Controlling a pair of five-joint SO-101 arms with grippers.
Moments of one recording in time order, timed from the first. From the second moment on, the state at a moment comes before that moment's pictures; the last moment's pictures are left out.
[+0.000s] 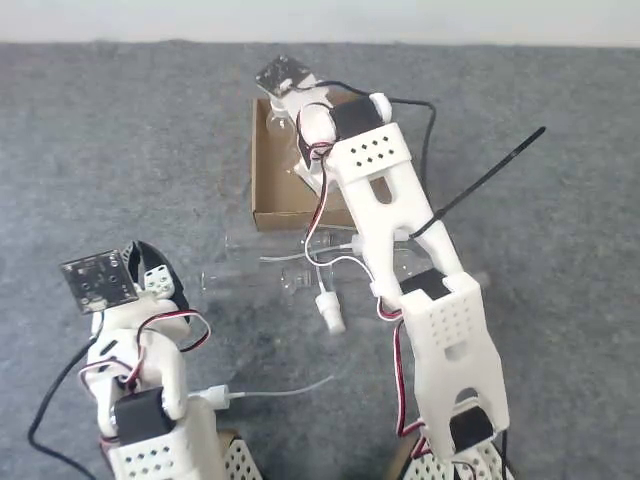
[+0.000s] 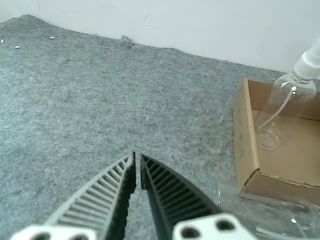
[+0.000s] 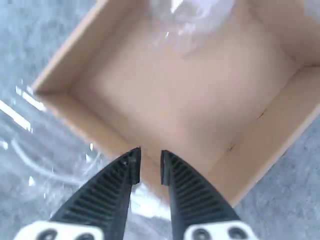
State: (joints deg) left arm -20.8 -103.5 89.0 51.9 9.0; right arm -28.7 42.2 -55.0 89.7 18.9
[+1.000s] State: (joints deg) left arm -20.8 -103.5 89.0 51.9 9.0; right arm -29.5 59.0 -54.9 61.6 14.3
